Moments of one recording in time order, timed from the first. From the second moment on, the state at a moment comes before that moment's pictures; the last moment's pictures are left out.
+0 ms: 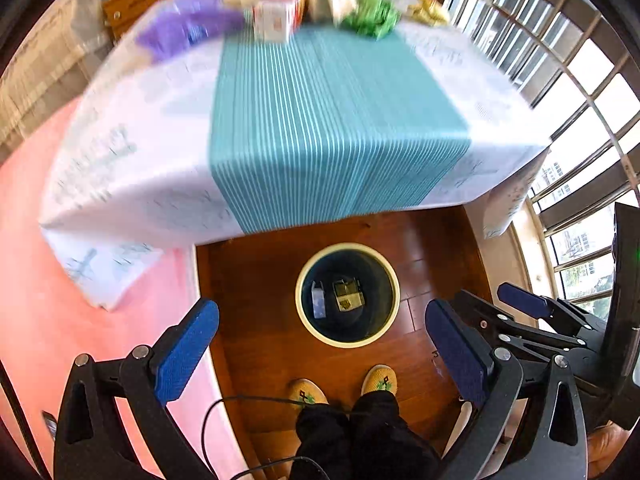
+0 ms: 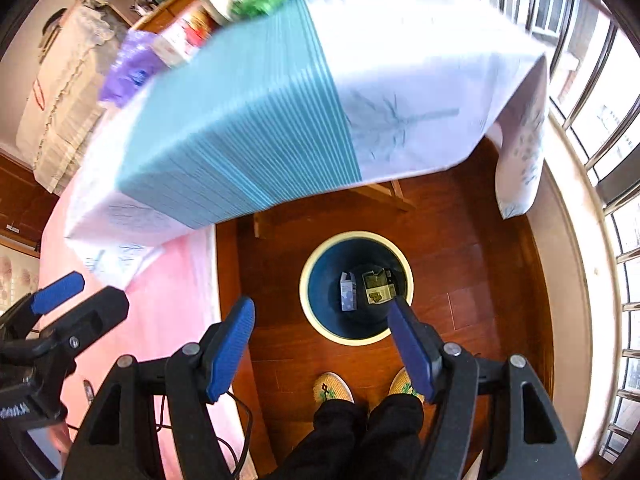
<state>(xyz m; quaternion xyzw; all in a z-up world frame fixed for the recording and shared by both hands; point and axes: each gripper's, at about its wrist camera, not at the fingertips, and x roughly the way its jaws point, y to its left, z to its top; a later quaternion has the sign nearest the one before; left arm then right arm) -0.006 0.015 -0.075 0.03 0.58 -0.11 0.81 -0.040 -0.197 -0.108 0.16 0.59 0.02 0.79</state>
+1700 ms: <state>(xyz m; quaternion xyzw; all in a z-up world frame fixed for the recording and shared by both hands) 0.147 -0.008 0.073 0.07 0.47 -0.11 0.87 0.132 -0.217 0.038 0.11 0.48 0.09 0.87</state>
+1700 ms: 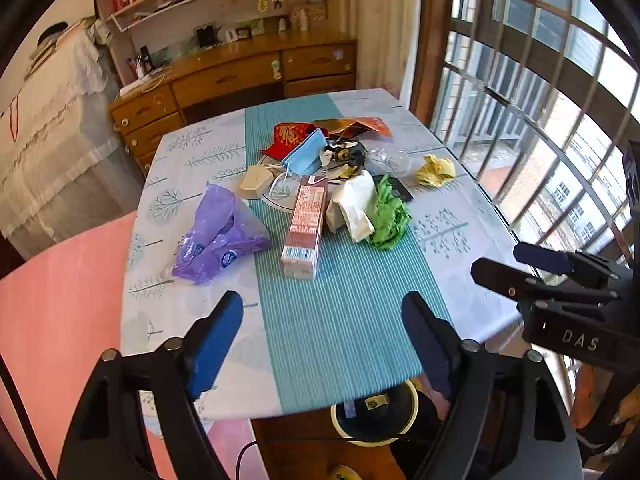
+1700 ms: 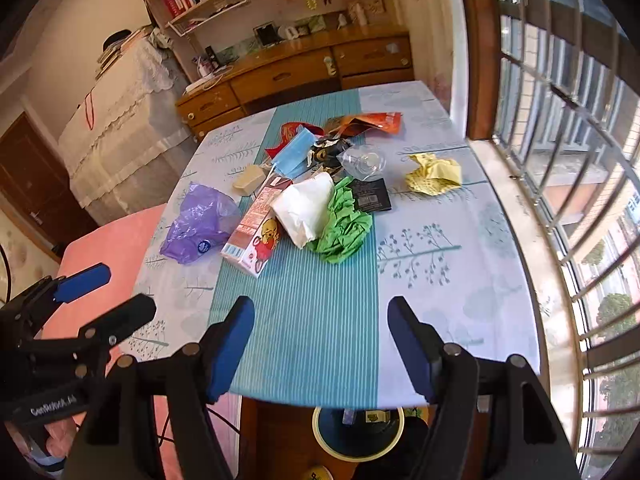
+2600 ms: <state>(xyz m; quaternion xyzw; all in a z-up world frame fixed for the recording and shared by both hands) 0.308 -0.065 -0.007 0.01 0.58 -0.02 0.82 0.299 -0.230 -0.080 0.09 0.56 0.23 0.79</state>
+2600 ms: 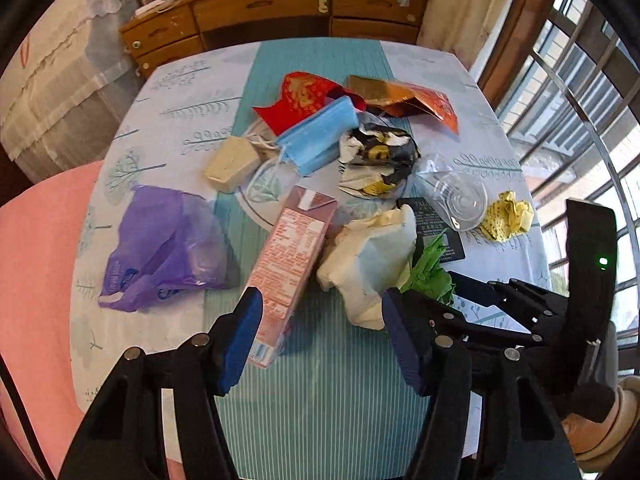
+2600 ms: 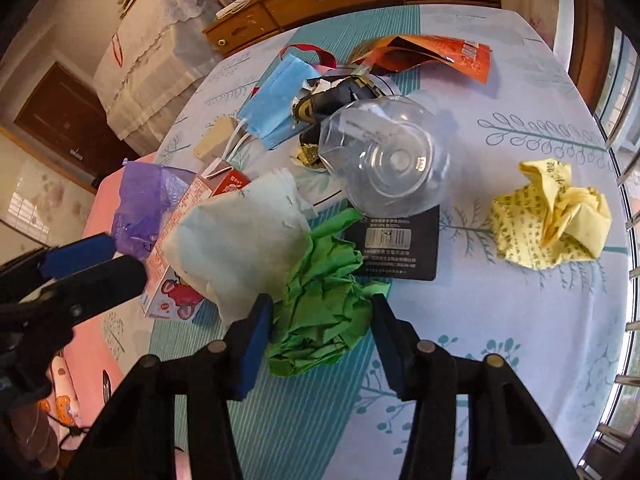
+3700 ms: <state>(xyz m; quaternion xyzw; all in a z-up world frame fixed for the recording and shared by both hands) 0.354 -0.137 -0.064 0.12 0.62 -0.12 0.77 0.294 -0.290 -0.083 0.11 0.58 0.23 0.77</state>
